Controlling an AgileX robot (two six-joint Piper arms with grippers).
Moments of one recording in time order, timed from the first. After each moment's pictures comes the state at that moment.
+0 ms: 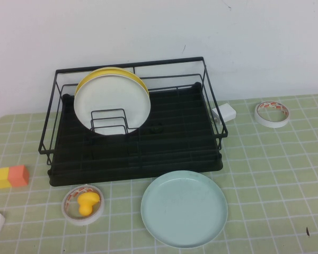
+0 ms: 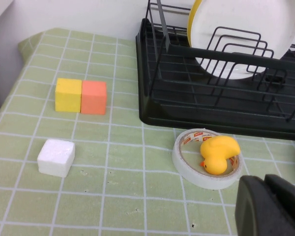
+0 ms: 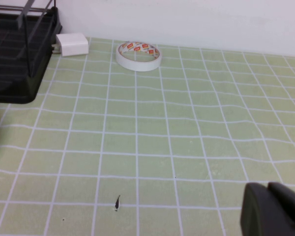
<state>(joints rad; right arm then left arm) 0.02 -0.01 0.02 -0.10 0.42 -0.03 -0.01 -0.01 0.01 -0.20 0.37 -0.03</state>
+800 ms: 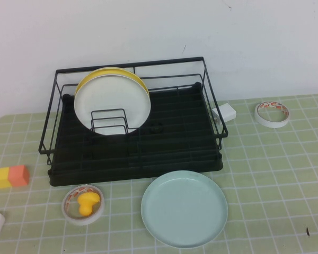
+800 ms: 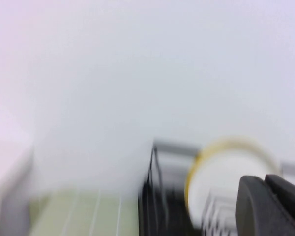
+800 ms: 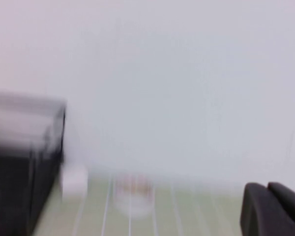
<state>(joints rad) 0.02 -0.01 0.03 -0.10 0.05 -0.05 -0.01 -0.01 0.02 -0.22 -0.06 -0.03</state>
